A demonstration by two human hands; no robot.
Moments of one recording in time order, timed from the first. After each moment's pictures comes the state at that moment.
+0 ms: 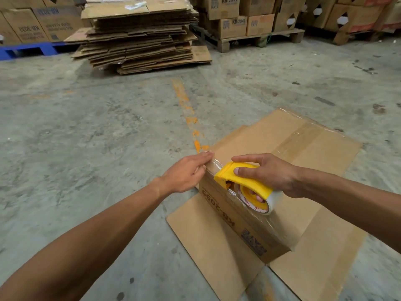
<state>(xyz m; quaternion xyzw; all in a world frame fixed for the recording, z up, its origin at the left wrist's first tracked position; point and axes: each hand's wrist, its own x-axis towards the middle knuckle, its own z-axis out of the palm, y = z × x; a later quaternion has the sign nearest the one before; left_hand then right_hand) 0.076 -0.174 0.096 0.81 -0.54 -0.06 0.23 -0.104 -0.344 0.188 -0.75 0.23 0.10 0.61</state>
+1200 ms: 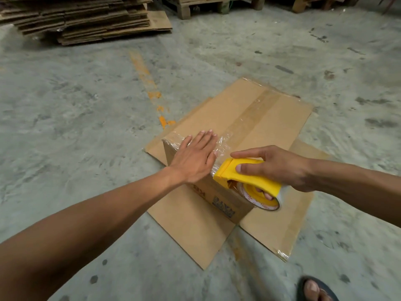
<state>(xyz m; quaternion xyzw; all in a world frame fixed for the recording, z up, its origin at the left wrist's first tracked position) -0.007 -0.243 0.067 0.83 -0.56 -0.02 0.09 -0.194 -0.355 0.185 -0.76 0.30 0.11 0.56</state>
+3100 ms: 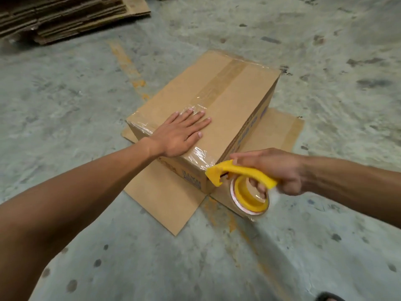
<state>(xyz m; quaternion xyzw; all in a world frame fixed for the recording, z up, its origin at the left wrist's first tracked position) 0.014 -0.250 0.077 0.76 -0.65 -0.03 0.00 -0.249 -0.354 0.139 -0.57 0.41 0.14 0.70</state>
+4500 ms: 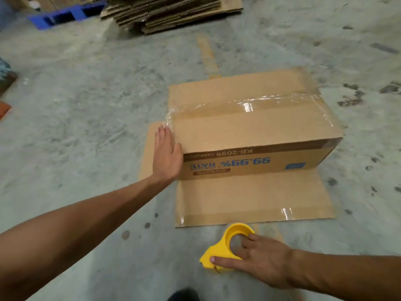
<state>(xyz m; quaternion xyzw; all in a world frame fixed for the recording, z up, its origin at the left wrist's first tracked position) -0.004 -0.083 0.068 0.93 -0.14 -0.02 0.34 -0.252 -0.253 -0.021 -0.92 -0.38 0.10 0.06</state>
